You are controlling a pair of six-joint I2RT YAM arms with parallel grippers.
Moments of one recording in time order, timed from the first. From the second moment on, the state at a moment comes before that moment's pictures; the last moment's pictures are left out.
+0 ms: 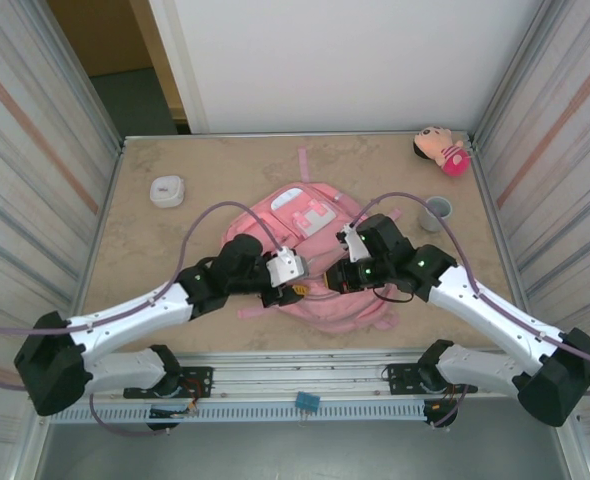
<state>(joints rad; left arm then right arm) -0.89 1.18 0.73 -0.13 0.28 0.36 0.74 1.07 0.90 -0.69 -0.39 0.58</state>
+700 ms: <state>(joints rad) -0.82 1.07 0.67 -0.20 0.26 0.50 0.61 1.12 0.90 -0.68 -0.60 0.46</state>
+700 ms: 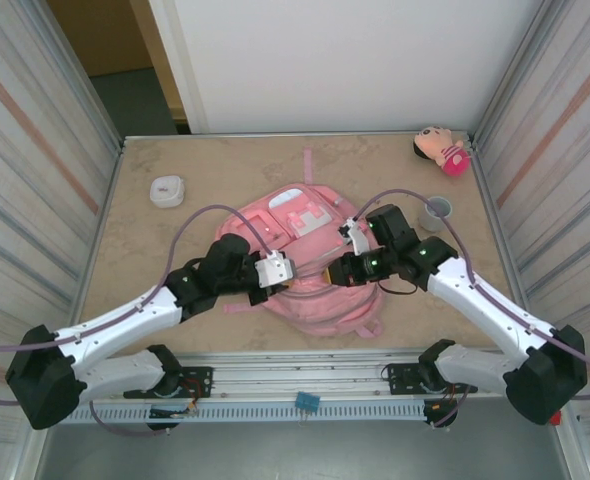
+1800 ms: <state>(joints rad) -0.85 0.97 0.66 -0.27 0.16 0.49 0.53 1.12 0.88 -0.64 -0.69 0.45</state>
